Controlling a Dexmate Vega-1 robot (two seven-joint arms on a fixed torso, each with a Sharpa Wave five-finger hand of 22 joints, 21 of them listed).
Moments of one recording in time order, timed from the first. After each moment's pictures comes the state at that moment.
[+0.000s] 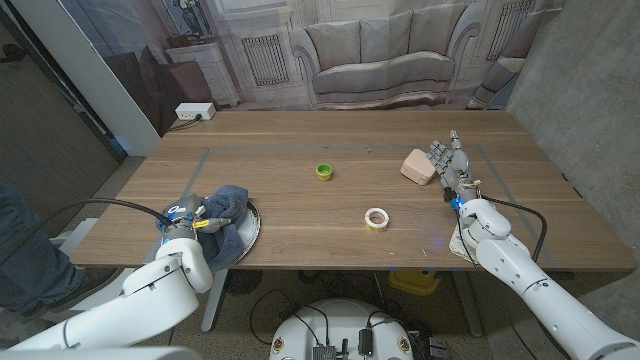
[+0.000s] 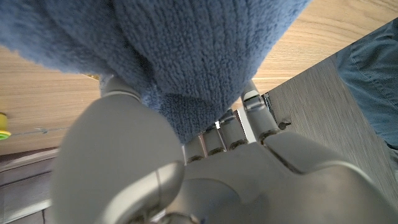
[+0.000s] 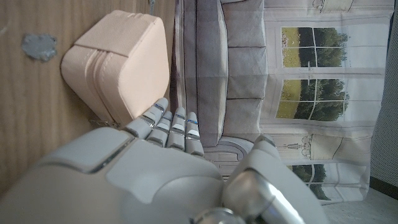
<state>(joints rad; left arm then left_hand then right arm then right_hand) 1.37 1.00 0.37 -2.47 0.05 1.35 0.65 1.05 0.00 0.06 0.04 0.20 0.58 -0.13 0.24 0.21 0.56 -0.09 0.18 0.44 0.54 -0.05 0.19 0.28 0.64 0.10 0.25 0.18 -1.04 -0.52 -0.26 -1.46 0.81 0.26 -0.07 0.19 0.04 0.13 -0.07 0.20 0.26 0.06 0.20 0.19 0.28 0.09 0.21 0.18 0.15 0.03 0.19 0.18 0.26 -0.04 0.20 0.18</state>
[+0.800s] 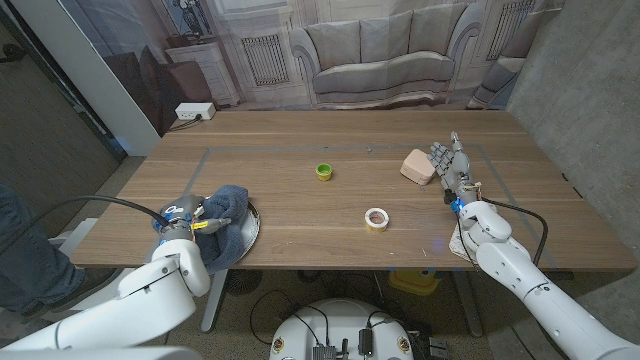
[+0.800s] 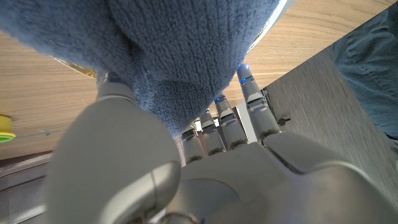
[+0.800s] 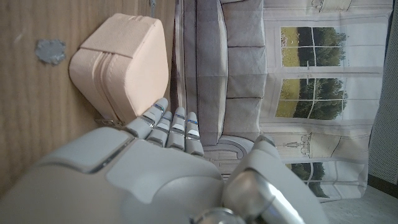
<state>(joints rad) 1.38 1.03 0.37 -2.51 0.06 1.39 0.65 1.00 -0.02 0.03 0.06 0.21 0.54 -0.15 0.23 0.21 0.47 -0.11 0.18 0.42 0.44 -0.03 0.18 0.26 0.56 0.15 0.21 0.18 -1.06 -0.52 -0.25 -1.48 0.80 0.28 -0.08 0.19 0.04 0.13 -0.07 0.20 0.26 0.06 0.20 0.19 0.28 0.09 0.21 0.18 0.15 0.03 0.19 0.18 0.26 -0.04 0.20 0.18</state>
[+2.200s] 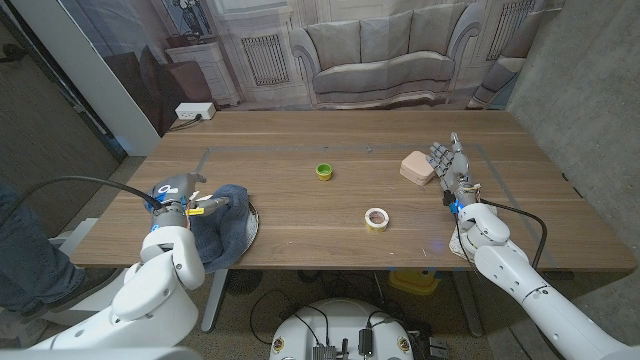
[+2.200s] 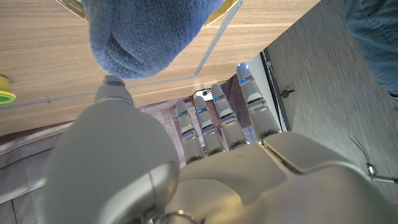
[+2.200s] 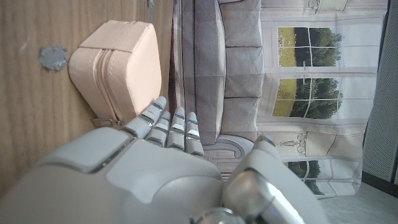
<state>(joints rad) 1.42 0.99 0.37 -2.57 0.61 1.40 0.28 0.98 -0.01 0.02 0.07 0.23 0.55 -0.14 0.23 0.21 0.47 -0.11 0.20 0.40 0.46 -0.04 0.19 0.25 0.56 0.15 0.21 0.19 -1.07 -0.51 -0.25 -1.49 0.79 0.30 -0.09 0.19 0.04 0.13 -0.07 0.20 0.26 0.06 0.20 0.19 0.28 0.09 0.21 0.18 0.15 0.03 0.19 0.18 0.26 -0.04 0.20 0.18</state>
